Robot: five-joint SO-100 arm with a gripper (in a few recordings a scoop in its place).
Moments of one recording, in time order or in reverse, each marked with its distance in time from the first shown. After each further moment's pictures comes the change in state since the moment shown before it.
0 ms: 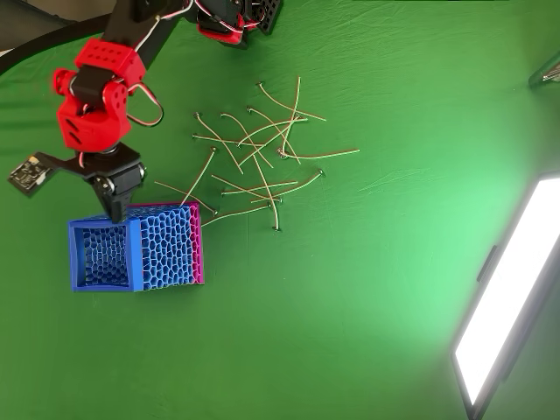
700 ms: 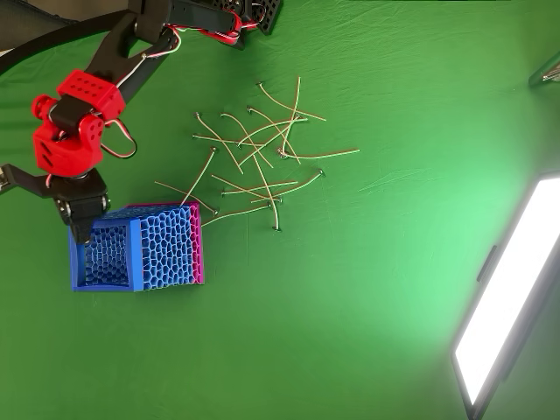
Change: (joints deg) arm 8.0 -16.7 -16.9 -4.7 9.6
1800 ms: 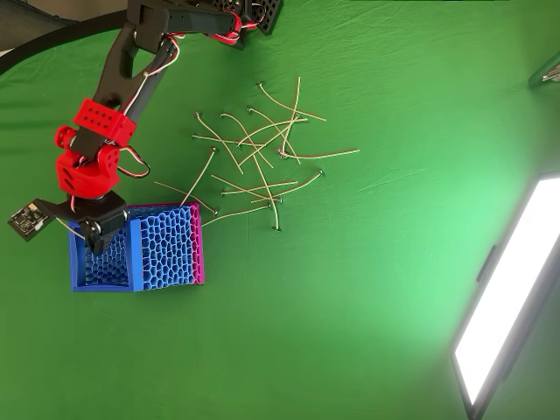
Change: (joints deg) arm -1.1 -2.2 15.0 -12.5 -18.6
